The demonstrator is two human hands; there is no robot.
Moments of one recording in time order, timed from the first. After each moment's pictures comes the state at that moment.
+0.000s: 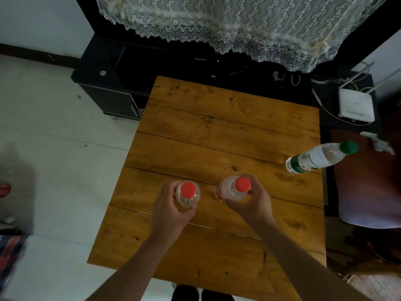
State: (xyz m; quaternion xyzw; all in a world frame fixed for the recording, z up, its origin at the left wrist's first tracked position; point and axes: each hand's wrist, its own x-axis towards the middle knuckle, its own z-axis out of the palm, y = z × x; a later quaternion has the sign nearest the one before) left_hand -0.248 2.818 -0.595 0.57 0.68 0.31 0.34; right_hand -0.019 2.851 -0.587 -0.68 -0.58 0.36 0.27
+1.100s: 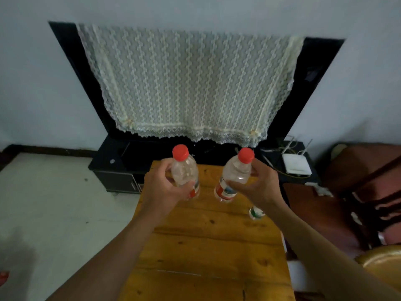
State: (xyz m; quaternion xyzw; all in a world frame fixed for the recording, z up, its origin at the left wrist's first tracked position) left_hand -0.227 2.893 -0.286 0.63 0.56 0.45 0.28; right_hand 0.025 2.885 -0.274 -0.63 -0.62 0.24 0.40
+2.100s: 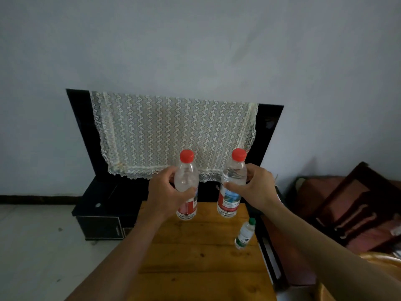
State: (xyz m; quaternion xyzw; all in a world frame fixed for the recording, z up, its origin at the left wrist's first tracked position) left_hand -0.246 2.870 -0.177 0.69 0.48 0.49 0.23; right_hand -0.001 2.829 -0.135 -0.65 -0.62 0.14 0.41
